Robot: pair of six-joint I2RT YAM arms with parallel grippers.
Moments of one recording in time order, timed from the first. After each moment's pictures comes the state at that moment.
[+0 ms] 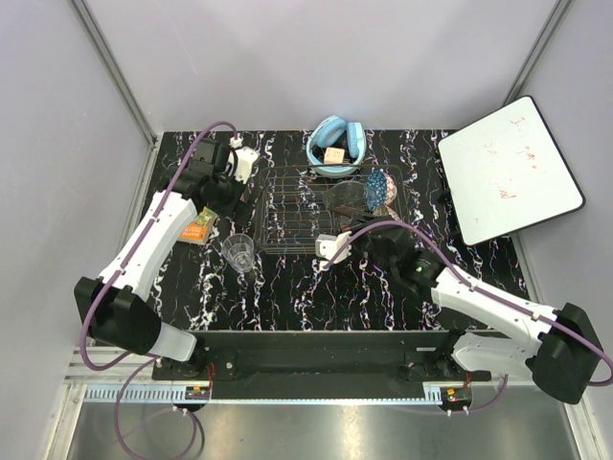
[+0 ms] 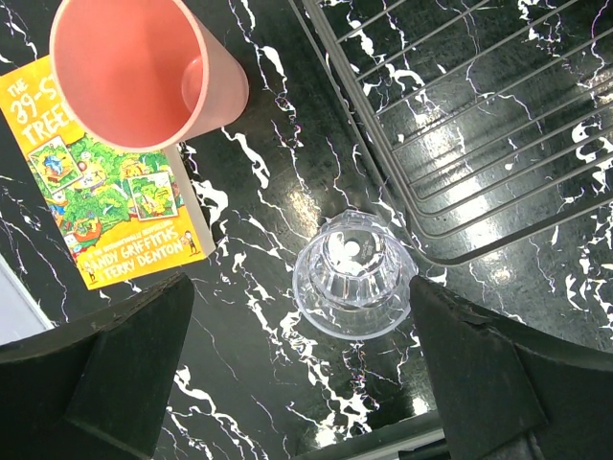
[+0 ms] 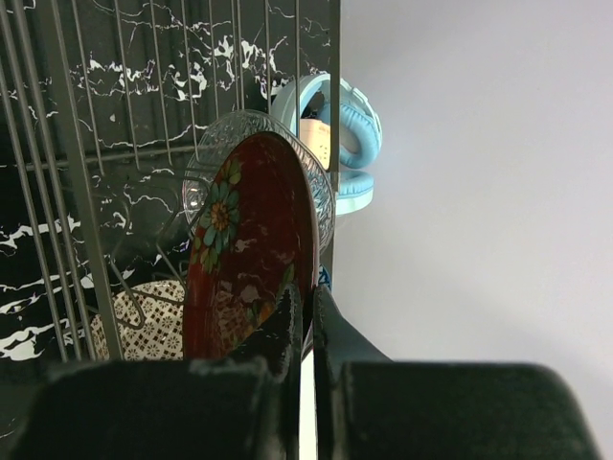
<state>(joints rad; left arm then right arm) -0.31 1.43 1.41 -0.94 0.02 0.22 0.83 1.13 0.75 -0.02 0.23 -1.23</state>
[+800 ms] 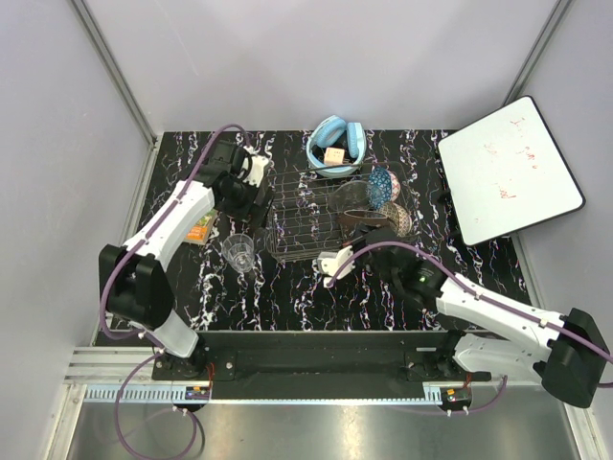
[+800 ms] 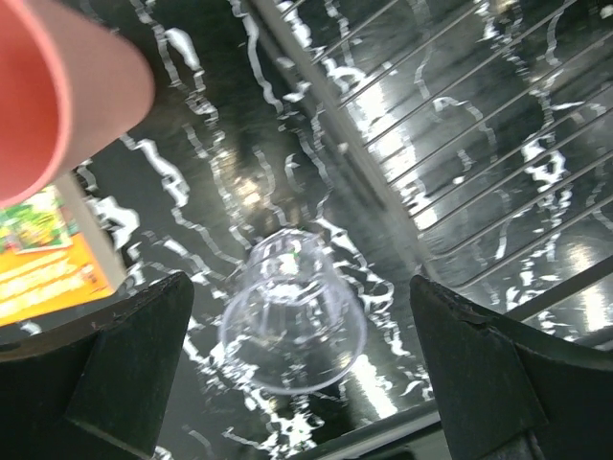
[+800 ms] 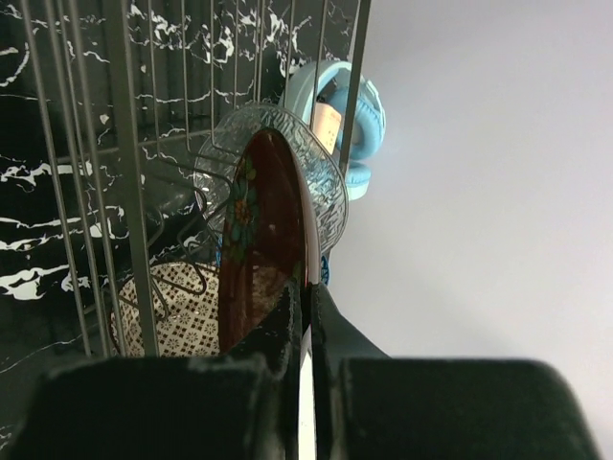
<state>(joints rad) -0.32 1.59 1.40 -0.90 0.13 0.11 0.89 1.06 0.70 -0.07 0.30 -1.33</state>
